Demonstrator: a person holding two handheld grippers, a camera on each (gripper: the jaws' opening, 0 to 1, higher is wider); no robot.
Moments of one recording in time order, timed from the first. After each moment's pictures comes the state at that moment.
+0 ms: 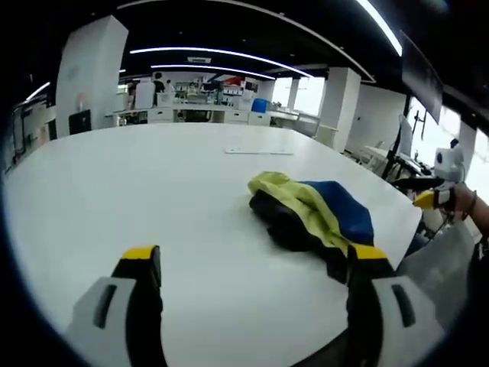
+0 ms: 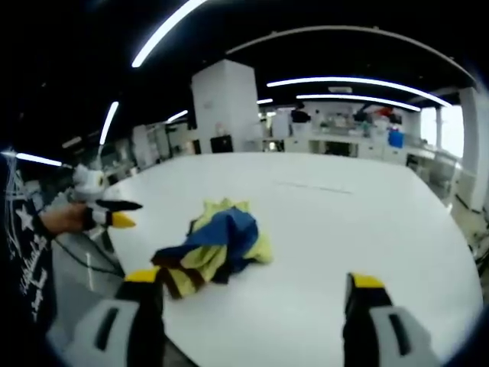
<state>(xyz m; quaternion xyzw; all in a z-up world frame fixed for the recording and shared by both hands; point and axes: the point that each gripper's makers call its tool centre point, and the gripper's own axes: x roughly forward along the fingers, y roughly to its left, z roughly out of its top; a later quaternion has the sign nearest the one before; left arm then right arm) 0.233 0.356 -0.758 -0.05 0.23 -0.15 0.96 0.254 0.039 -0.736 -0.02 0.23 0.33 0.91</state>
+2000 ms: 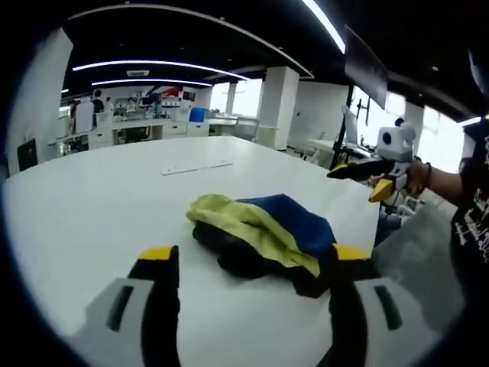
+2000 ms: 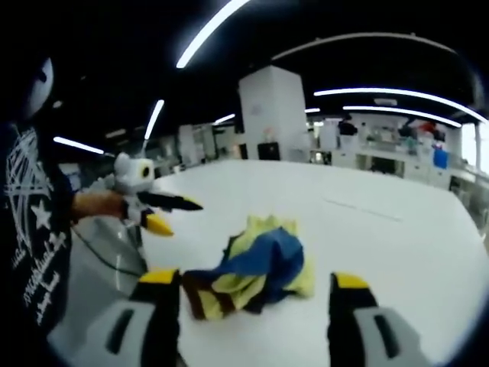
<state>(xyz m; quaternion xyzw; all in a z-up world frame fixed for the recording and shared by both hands) 0.259 0.290 -0.742 -0.01 0.19 -0.34 0.92 0.261 0.110 -0.721 -0.04 0.19 0.47 0.86</state>
